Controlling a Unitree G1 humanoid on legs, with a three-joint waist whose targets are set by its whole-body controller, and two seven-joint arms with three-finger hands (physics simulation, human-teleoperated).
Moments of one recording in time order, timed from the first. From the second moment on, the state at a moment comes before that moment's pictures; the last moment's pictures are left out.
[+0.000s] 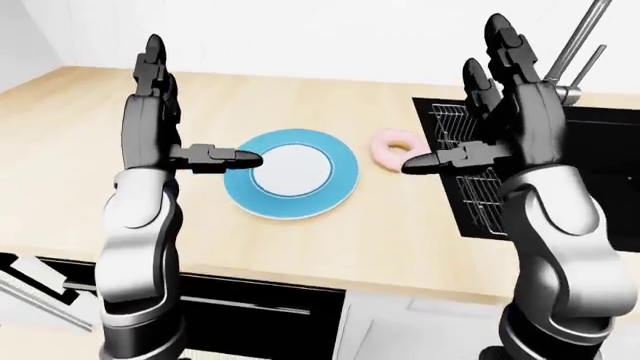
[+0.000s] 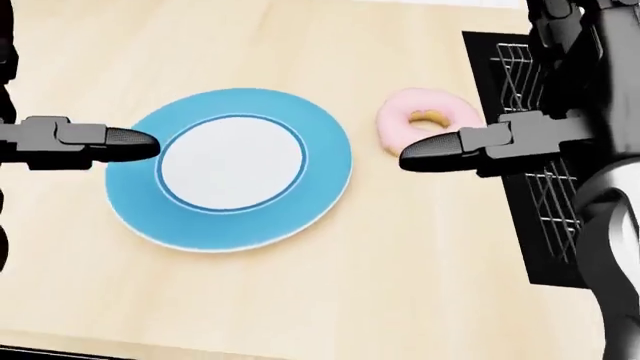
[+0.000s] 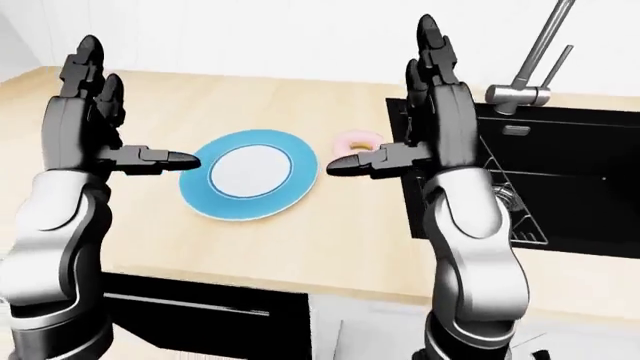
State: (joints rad) left arm -0.55 0.28 0.20 -0.37 0.04 0.60 -0.01; right arm -0.56 -0.23 -0.19 -0.64 0.09 0.83 0.04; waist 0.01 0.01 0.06
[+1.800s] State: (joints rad) left arm -0.54 0.29 0.21 -0.38 0.03 0.60 -0.02; right arm -1.32 -0.28 -0.02 1.01 -0.55 0.30 0.39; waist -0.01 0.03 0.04
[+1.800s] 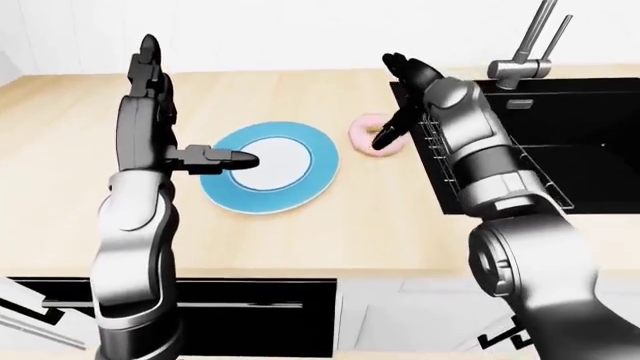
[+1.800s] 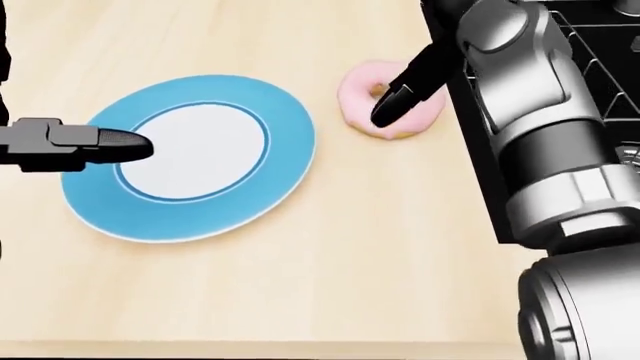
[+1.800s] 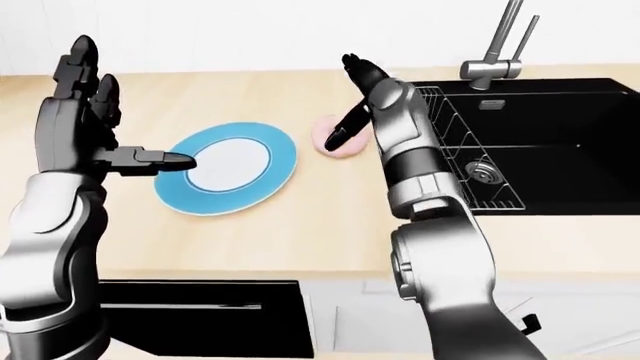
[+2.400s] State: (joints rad) left arm -0.54 0.29 0.22 -0.38 0.03 0.60 -0.01; right arm -1.31 -0.25 -0.01 1.18 -0.62 0.21 0.36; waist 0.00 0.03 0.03
